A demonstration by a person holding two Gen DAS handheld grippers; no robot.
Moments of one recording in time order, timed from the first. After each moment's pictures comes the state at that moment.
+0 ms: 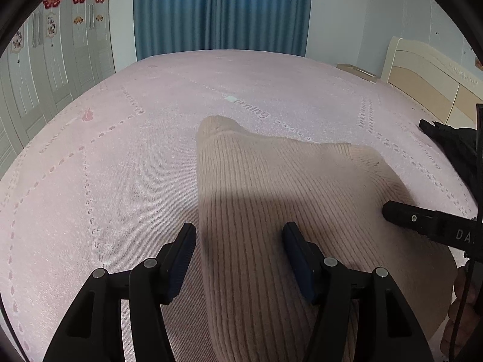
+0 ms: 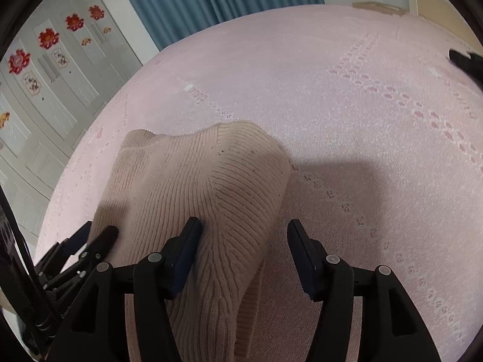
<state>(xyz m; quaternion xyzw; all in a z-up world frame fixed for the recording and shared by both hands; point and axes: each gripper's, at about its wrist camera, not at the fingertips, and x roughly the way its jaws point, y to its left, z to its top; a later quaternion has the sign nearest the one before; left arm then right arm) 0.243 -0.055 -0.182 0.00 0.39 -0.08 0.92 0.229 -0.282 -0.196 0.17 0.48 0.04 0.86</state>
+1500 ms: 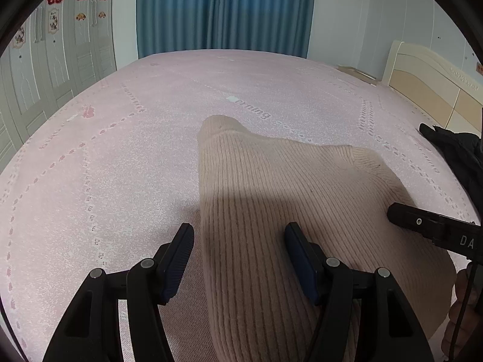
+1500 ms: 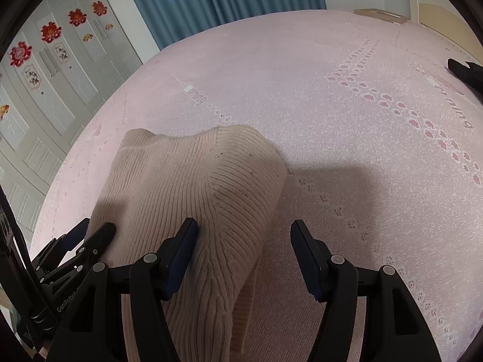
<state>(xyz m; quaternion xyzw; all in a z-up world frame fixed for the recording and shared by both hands) 0.242 -0.053 -0.181 -0.01 0.39 -0.08 0.92 0.226 -0.281 -0.187 0.14 0.47 0.03 0.87</state>
